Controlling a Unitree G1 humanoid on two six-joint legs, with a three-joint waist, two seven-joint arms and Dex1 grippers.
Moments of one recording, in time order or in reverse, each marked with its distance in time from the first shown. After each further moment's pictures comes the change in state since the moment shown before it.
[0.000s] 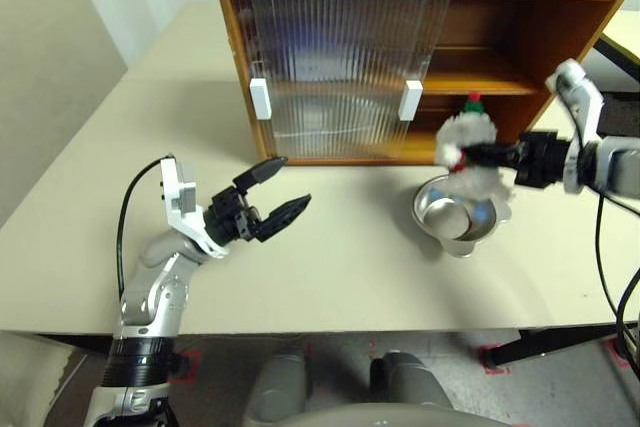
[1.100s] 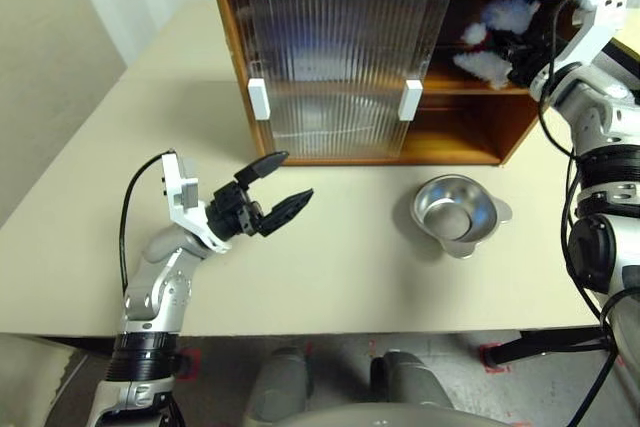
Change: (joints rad) left arm -0.020 -0.015 -0.004 0.002 0.011 -0.011 0.015; right arm -0.388 0.217 0.066 0.949 -0.430 -1.134 -0.143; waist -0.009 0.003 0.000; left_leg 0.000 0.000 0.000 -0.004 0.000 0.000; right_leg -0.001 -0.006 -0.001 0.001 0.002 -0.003
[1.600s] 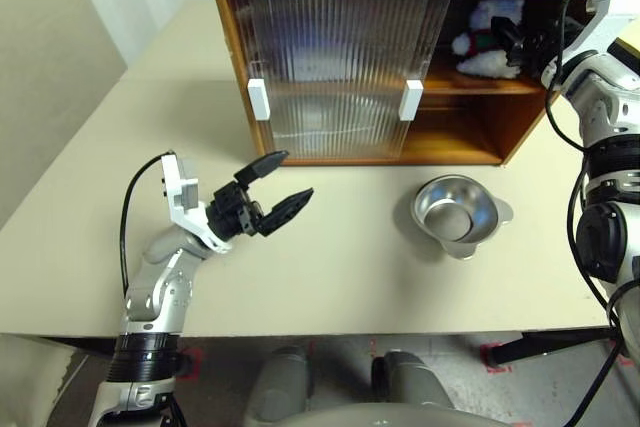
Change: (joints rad) left arm 0.003 -0.003 0.000 0.000 0.001 -0.009 0.002; right arm -0.032 -0.050 -0.002 -0.018 -0.035 -0.068 0.034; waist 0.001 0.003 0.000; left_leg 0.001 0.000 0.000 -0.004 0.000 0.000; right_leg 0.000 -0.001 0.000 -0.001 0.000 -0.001
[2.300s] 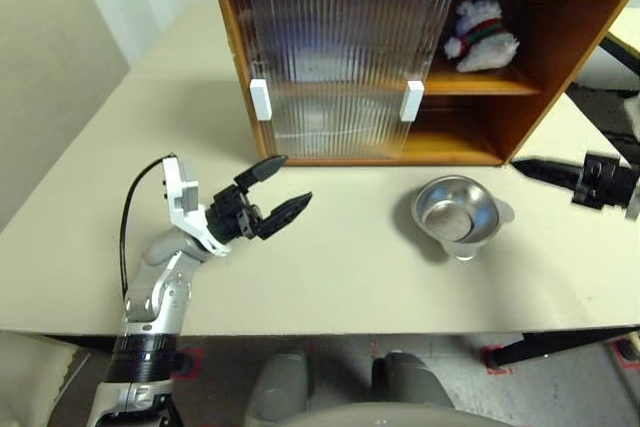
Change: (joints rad) left arm 0.007 0.006 -0.002 0.021 -0.001 0.000 -0.016; right arm 0.767 -0.294 -0.120 -0.701 0.459 0.986 0.370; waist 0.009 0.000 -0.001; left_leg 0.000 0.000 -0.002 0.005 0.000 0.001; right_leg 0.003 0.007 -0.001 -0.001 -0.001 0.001
